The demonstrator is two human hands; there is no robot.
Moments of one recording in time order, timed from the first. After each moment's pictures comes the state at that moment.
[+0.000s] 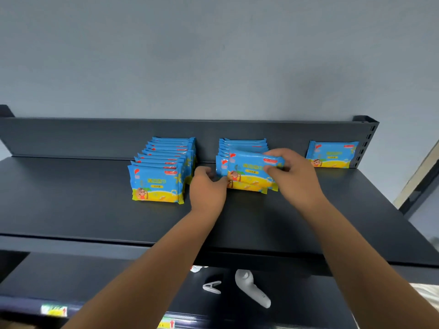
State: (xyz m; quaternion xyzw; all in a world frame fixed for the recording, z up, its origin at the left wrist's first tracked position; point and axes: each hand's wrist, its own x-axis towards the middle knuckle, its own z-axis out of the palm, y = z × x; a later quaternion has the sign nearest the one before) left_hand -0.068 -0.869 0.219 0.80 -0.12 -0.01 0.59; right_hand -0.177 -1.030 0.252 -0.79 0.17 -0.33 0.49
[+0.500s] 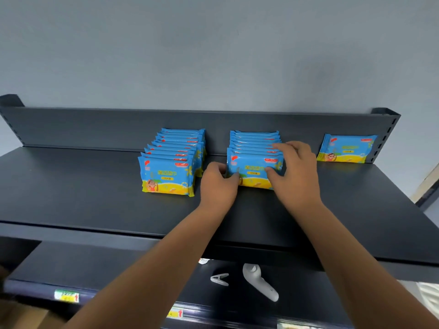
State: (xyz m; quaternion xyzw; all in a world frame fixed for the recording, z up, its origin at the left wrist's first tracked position) left_hand -0.068 -0.861 0.216 0.81 -0.14 -0.03 0.57; right_hand -0.159 -1.011 0.228 -0.88 0.19 -0.38 0.20
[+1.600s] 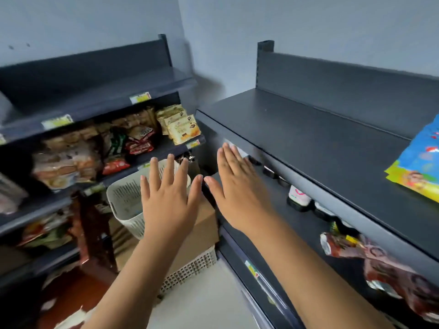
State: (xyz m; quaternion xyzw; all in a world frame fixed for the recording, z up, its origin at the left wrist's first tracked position) left_hand -0.131 -0.376 0.165 0.96 0.19 0.20 0.09; right_hand -0.051 -0.522 0.167 -0.92 -0.33 -0.11 0.19
